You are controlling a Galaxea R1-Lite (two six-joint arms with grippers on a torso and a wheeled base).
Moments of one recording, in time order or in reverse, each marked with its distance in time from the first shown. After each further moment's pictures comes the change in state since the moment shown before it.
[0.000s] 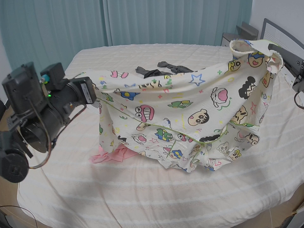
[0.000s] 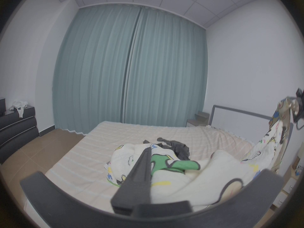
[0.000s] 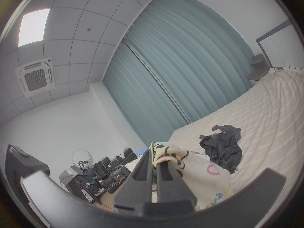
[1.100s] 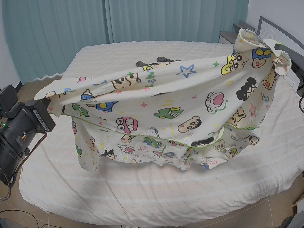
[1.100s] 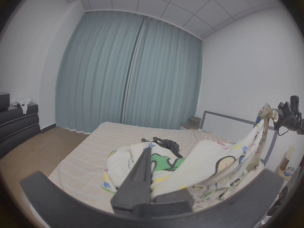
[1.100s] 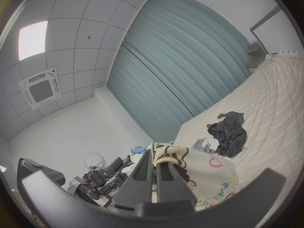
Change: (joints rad) left arm -0.042 -0.306 0.267 0.014 0.000 -0.011; right arm 0.039 -0.047 0.018 0.048 0.004 0.083
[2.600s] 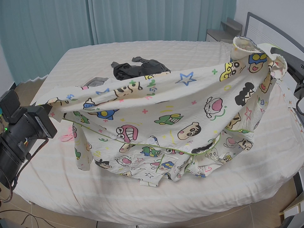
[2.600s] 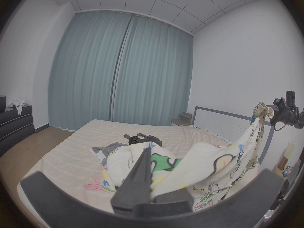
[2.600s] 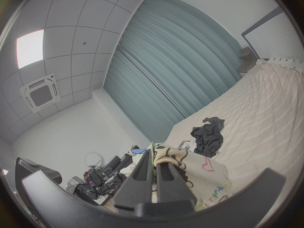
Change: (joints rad) left arm 0.000 0.004 0.022 0.008 -0.027 0.021; right arm -0.003 0.019 0.000 0.001 -0.005 0.000
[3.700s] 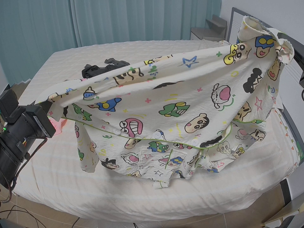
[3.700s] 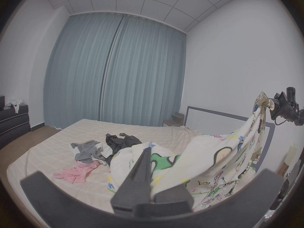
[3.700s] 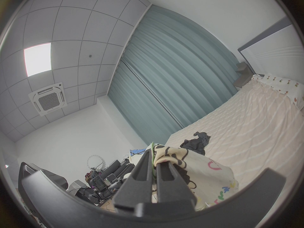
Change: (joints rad) left arm 0.000 -0.008 0.003 -0.011 0.004 0.008; right arm -0.009 -0.012 -0.051 -0.011 0.000 -0.003
